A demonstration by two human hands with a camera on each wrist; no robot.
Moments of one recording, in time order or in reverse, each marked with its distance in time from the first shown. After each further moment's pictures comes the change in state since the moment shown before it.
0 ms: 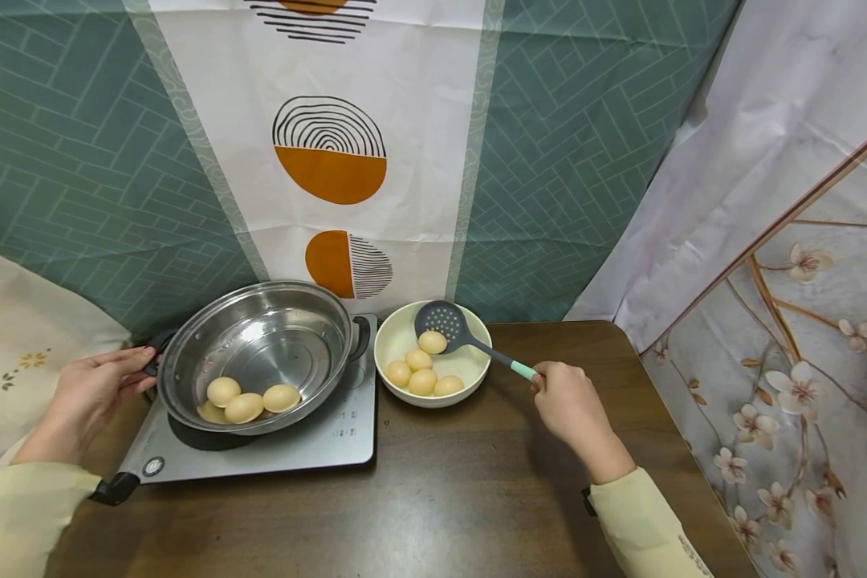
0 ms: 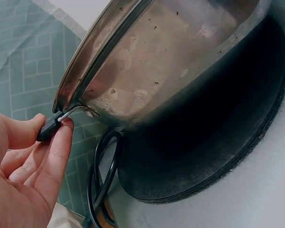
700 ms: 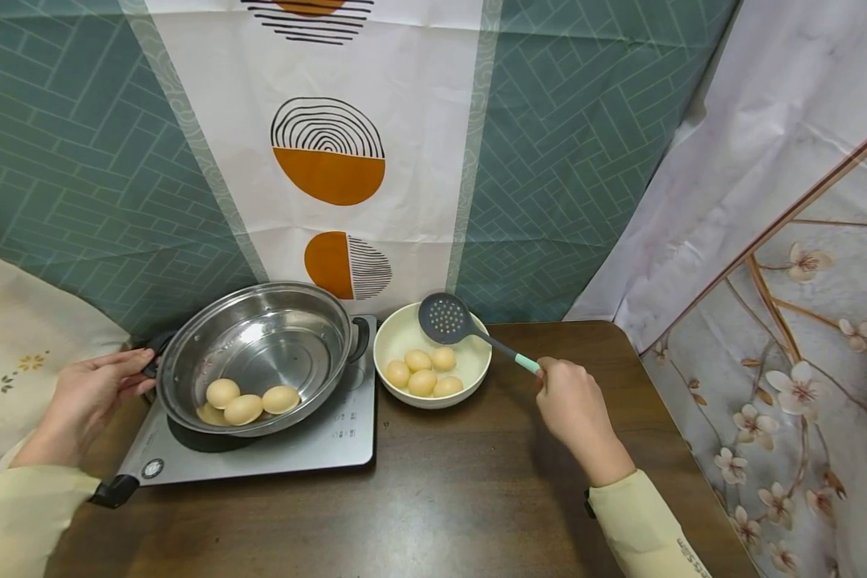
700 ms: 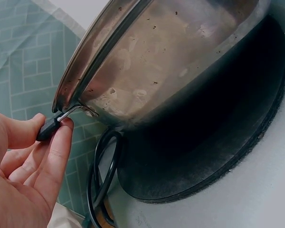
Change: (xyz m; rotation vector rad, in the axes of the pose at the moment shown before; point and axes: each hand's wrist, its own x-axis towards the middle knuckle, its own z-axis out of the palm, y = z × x) left_hand 0.002 0.000 -0.001 -0.013 0.000 -0.022; right_hand -0.001 0.006 0.005 -0.102 0.180 -0.096
